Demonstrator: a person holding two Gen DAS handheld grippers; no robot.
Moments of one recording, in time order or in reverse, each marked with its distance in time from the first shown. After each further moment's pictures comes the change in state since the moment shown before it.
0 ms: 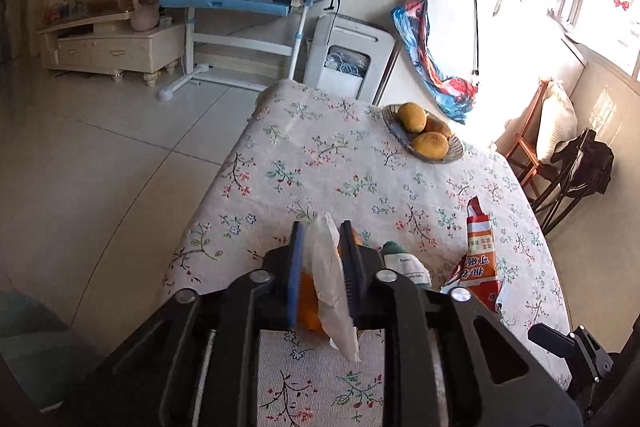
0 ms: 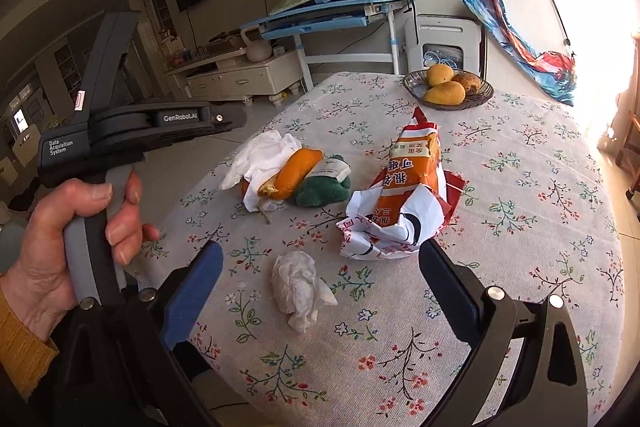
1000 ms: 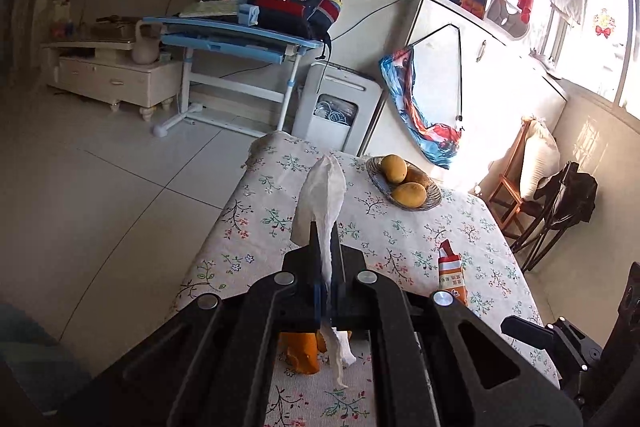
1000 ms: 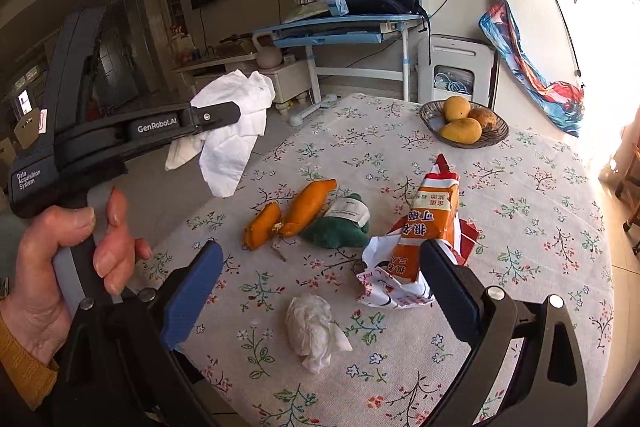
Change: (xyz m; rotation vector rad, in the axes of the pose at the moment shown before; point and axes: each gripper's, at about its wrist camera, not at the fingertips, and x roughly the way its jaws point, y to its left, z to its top) left arm -0.049 0.010 0.003 -0.027 -0.222 -0.060; right arm 0.010 0.017 0.030 -0.085 -0.039 -0.009
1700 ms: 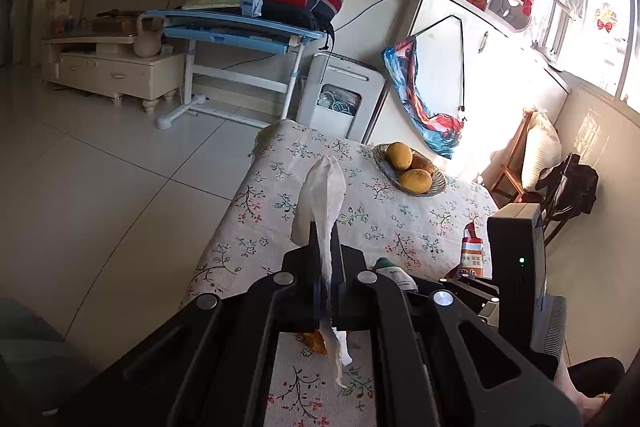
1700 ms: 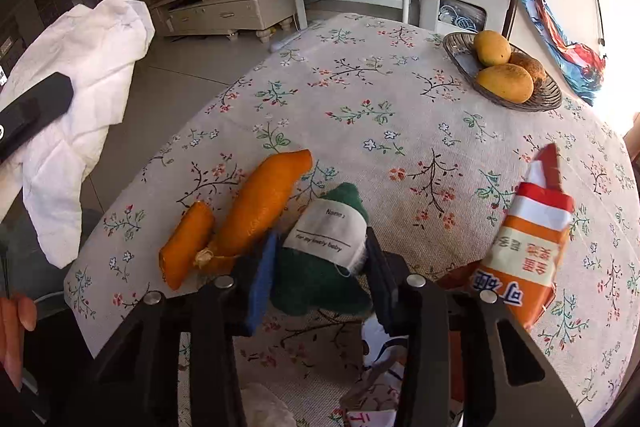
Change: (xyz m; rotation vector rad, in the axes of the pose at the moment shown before) left arm -0.008 0.007 -0.009 0.011 0.041 0.008; right arm 0.101 -0.021 0.014 -0.001 0.264 -0.057
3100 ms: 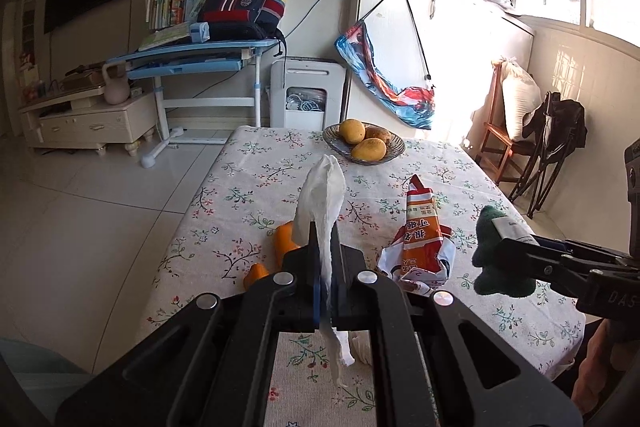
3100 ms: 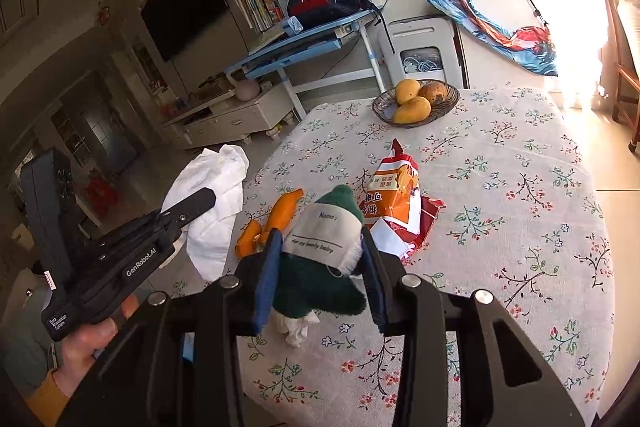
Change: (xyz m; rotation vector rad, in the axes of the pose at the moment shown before) left arm -0.025 -0.074 -0.043 0.240 -0.028 -0.015; right arm -0.135 -0.043 -0.071 0.272 -0.309 0.145
